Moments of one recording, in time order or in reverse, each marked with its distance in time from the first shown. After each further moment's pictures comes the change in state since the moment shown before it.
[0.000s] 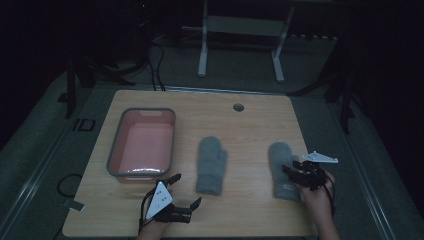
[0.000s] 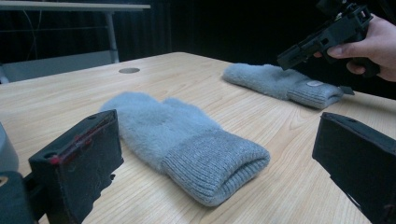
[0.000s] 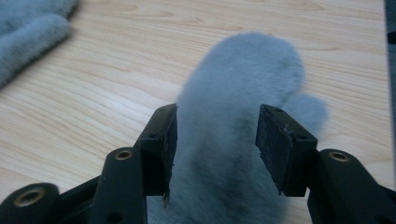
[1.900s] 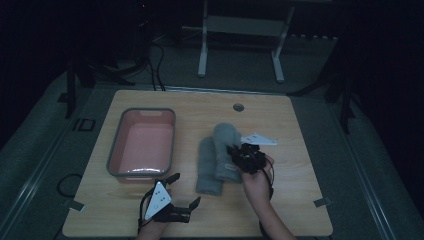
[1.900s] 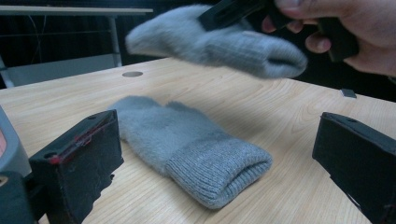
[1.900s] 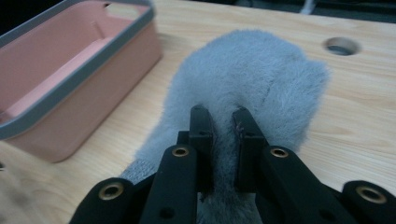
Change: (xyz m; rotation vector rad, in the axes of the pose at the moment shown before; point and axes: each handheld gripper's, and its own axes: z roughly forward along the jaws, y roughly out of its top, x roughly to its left) left arm 0.000 0.002 -0.003 -0.012 0.007 0.005; right arm 0.172 0.093 0.031 -0.128 0.153 -0.013
